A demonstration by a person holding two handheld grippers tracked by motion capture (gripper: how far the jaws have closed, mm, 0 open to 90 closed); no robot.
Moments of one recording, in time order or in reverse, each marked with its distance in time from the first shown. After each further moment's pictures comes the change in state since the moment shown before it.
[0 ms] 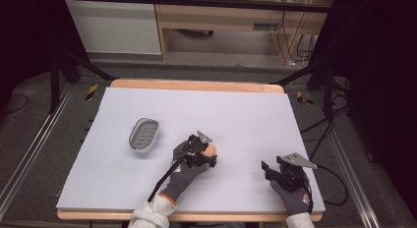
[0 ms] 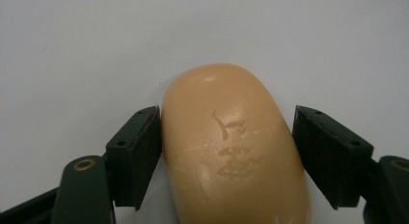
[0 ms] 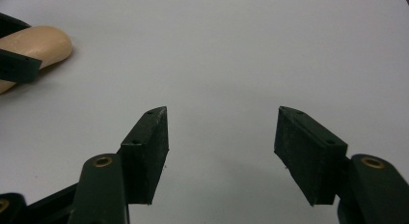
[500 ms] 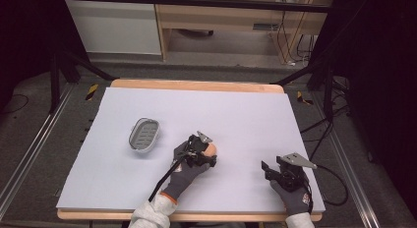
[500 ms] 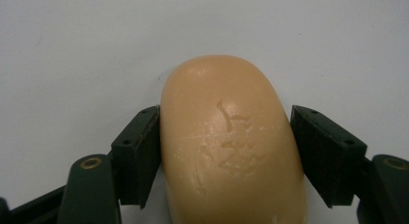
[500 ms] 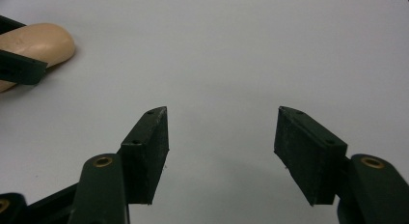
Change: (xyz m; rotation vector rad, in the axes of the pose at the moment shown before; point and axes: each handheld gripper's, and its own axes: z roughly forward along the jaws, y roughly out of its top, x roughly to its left) left arm 0.000 0.000 0.004 0.015 0.007 -0.008; right arm 0.000 0.000 0.000 0.002 0.004 0.003
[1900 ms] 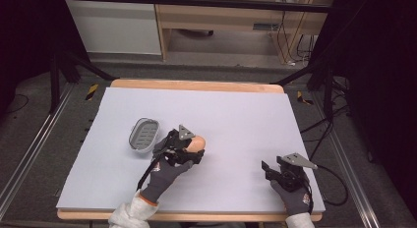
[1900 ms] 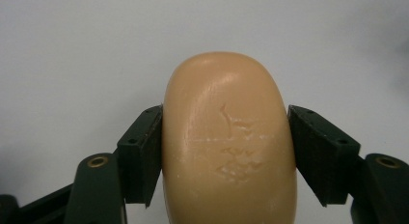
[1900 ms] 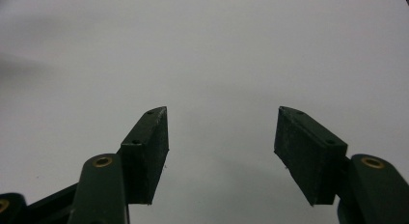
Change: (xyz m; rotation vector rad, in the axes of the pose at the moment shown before) left arm 0.025 -0.001 -0.079 -0.119 -0.027 0.015; right arm -0.001 0.000 -0.001 -0.007 0.000 0.001
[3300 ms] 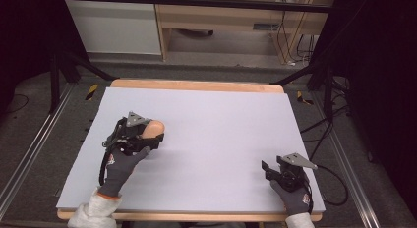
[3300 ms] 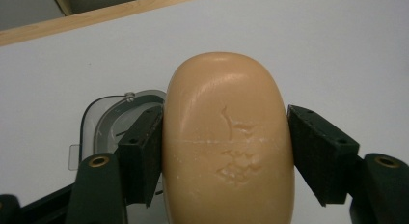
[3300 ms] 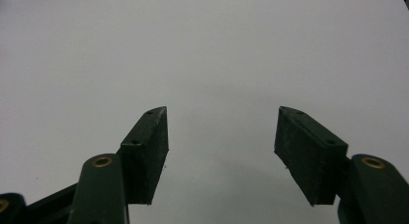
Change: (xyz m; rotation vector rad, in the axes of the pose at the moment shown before) left arm 0.087 -0.015 -0.075 -0.076 0.147 -0.124; right arm 0.001 0.000 -0.001 0.000 0.001 0.006
